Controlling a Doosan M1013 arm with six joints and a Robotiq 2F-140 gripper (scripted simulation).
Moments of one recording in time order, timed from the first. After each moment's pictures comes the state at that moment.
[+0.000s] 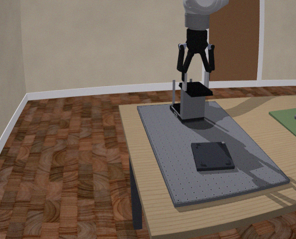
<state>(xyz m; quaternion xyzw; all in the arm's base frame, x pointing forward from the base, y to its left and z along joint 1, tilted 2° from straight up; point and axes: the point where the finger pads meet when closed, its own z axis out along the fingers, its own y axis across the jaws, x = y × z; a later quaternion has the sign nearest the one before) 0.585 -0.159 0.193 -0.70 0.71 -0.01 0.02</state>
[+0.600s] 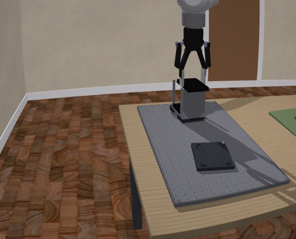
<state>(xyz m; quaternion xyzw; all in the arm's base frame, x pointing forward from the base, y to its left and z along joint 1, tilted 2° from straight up) 0.575 -0.211 0.191 -0.70 0.71 -0.01 0.02</state>
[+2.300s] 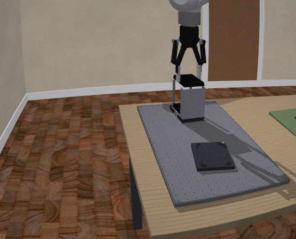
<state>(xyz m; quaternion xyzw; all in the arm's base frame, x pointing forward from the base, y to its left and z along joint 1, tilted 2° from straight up) 0.568 -0.268 0.191 -0.70 0.71 -0.01 0.02</state>
